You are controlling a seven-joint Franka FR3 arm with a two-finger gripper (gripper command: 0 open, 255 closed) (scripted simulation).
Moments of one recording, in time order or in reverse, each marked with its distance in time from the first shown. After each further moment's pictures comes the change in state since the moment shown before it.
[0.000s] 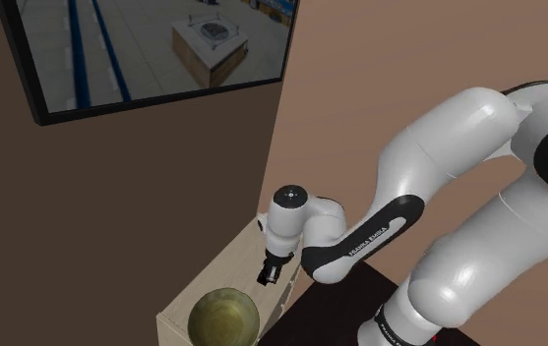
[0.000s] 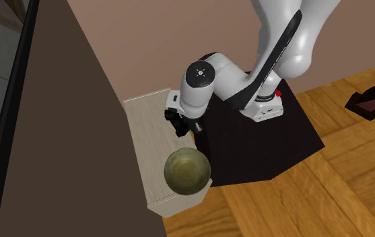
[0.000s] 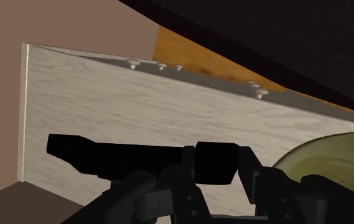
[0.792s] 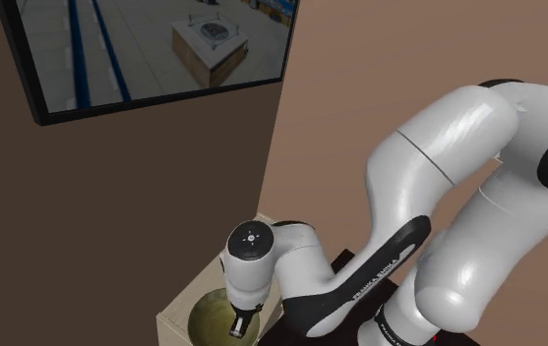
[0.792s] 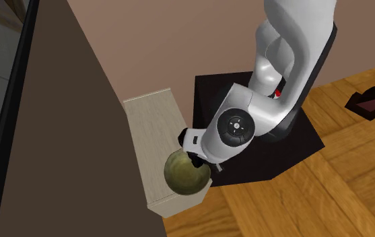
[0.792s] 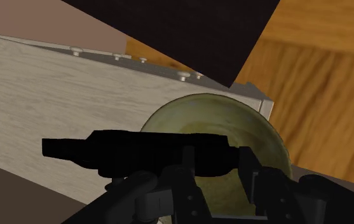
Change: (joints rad) arm 0.153 0.139 0.226 0.207 0.002 -0.159 0.368
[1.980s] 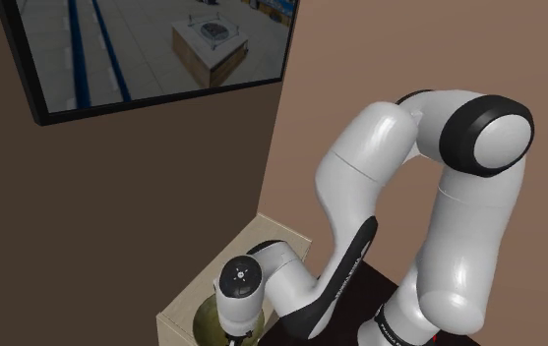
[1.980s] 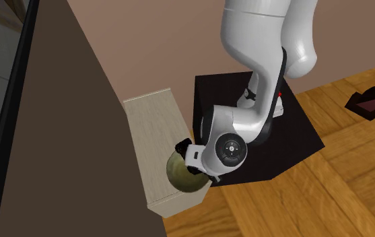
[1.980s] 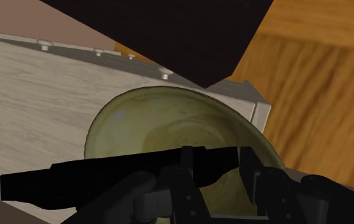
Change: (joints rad) arm 0.074 0.304 -0.121 0.068 -0.430 0.103 0.356
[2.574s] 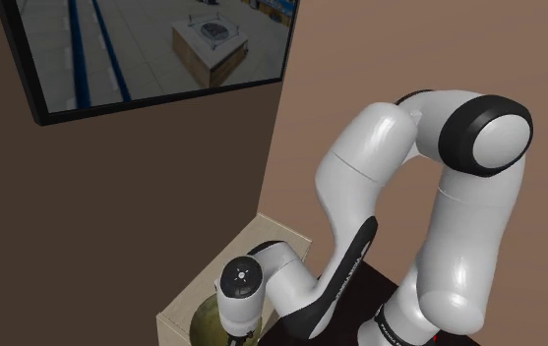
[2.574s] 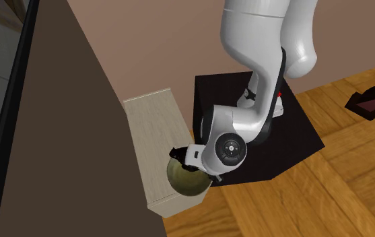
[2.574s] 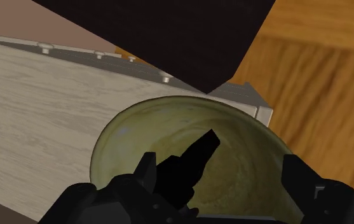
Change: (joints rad) arm -0.001 0.002 -0.002 -0.006 -0.001 0.001 0.002
